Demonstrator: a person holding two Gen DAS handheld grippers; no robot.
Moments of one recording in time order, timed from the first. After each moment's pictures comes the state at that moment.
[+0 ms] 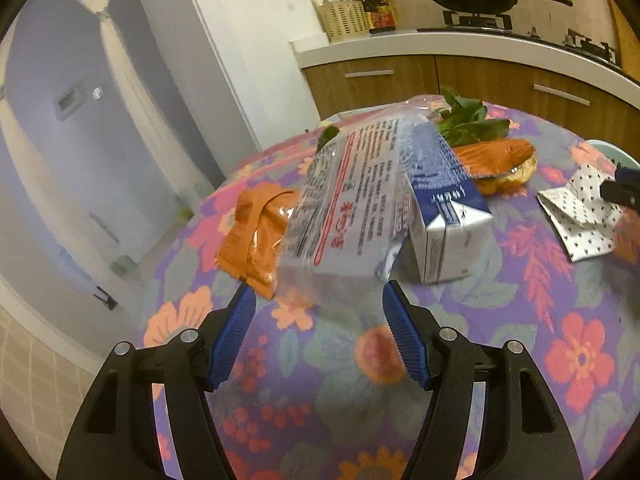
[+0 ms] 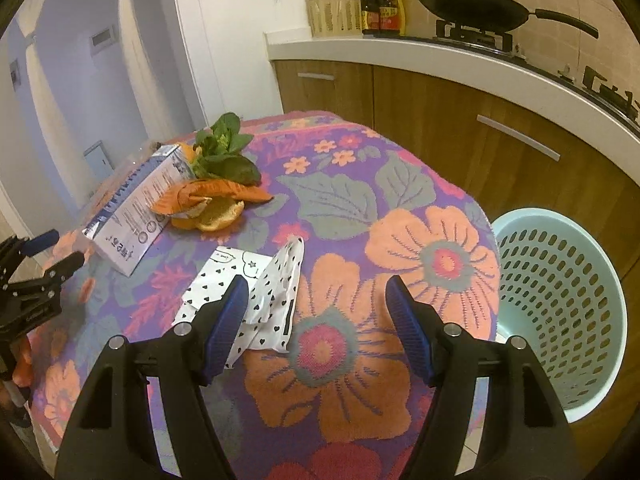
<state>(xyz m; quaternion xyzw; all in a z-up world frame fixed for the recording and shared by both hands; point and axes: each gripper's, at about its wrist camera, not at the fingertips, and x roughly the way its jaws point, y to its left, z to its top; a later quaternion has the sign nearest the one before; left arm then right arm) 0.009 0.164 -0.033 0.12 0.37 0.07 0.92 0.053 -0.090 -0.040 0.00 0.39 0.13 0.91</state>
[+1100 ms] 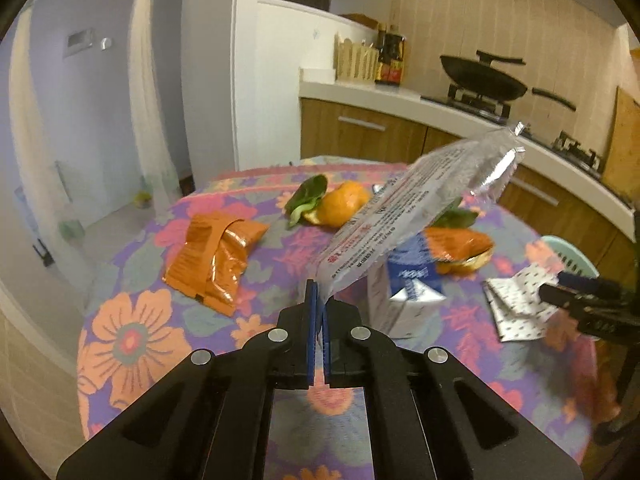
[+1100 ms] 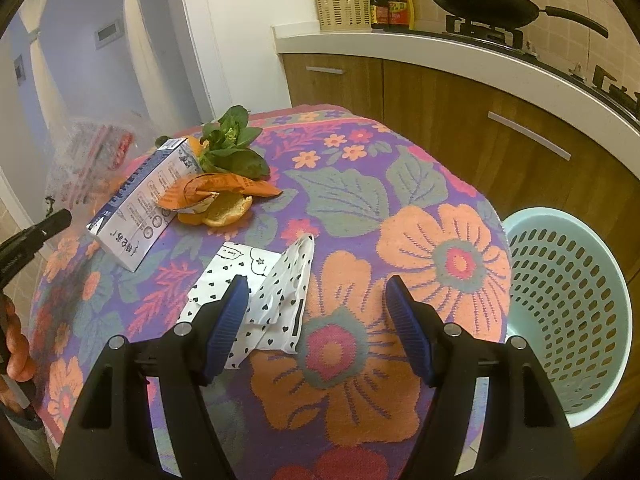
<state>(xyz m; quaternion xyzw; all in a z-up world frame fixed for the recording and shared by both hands) -0.003 0.182 -0.009 -0.04 0.31 0.01 0.95 0.054 -0.088 -0.041 0.00 0.40 0.14 0.91</state>
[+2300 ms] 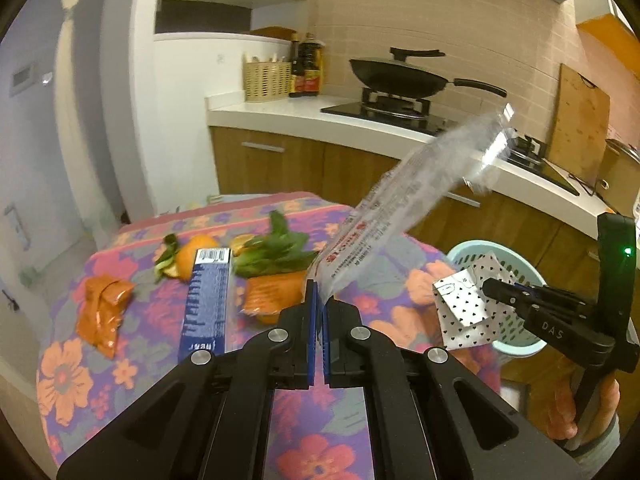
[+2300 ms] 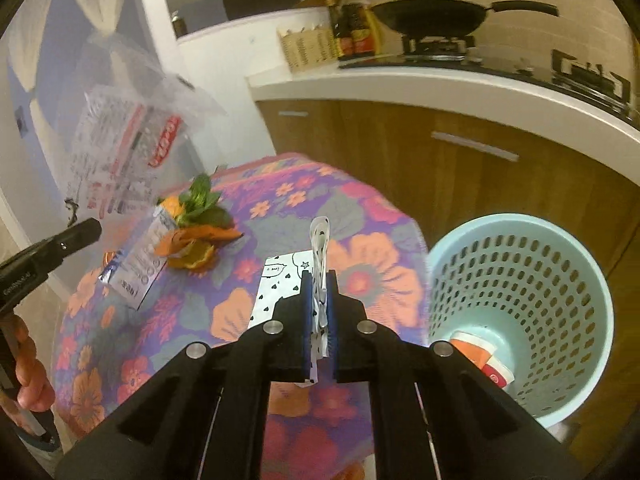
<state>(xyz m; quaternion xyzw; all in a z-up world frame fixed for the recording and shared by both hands) 0.011 0.046 0.042 -0.01 0.30 -0.09 0.95 0.036 -0.178 -0.003 0.07 0.34 0.14 0.93</state>
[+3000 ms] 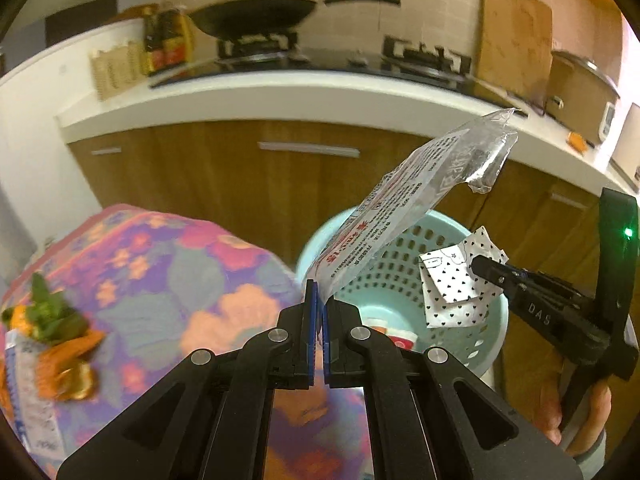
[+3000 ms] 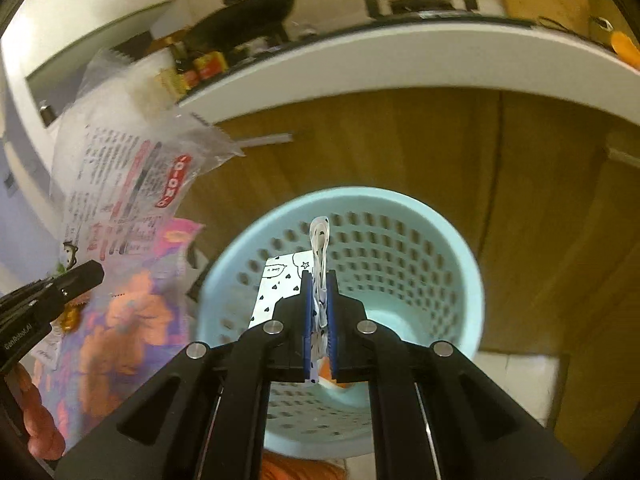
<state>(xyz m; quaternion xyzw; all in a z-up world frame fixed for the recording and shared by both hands) 0.097 -0.170 -0.006 0.08 0.38 -0.22 0.89 0.042 -0.364 -0.054 0.18 0.36 -0.05 0.91</state>
